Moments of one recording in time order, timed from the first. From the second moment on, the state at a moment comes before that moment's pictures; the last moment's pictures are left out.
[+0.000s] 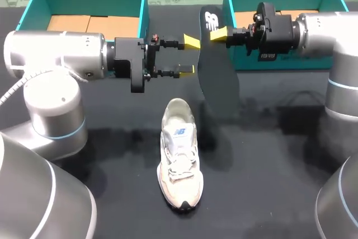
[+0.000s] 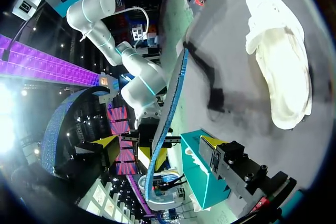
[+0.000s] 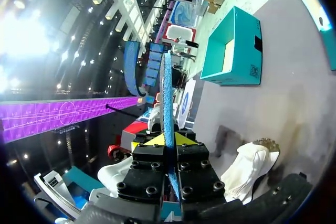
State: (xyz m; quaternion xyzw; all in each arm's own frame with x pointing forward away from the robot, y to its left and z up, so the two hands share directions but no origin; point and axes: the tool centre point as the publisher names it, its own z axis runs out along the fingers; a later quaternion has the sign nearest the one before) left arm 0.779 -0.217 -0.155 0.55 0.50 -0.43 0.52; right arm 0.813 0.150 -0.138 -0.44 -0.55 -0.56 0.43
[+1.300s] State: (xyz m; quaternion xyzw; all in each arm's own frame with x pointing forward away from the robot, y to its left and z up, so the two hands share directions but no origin) left arm 0.791 -0.236 -0.169 0.52 0.52 -0.44 0.52; right arm 0.825 0.173 -0.161 -0.49 -0.51 -0.51 0.49
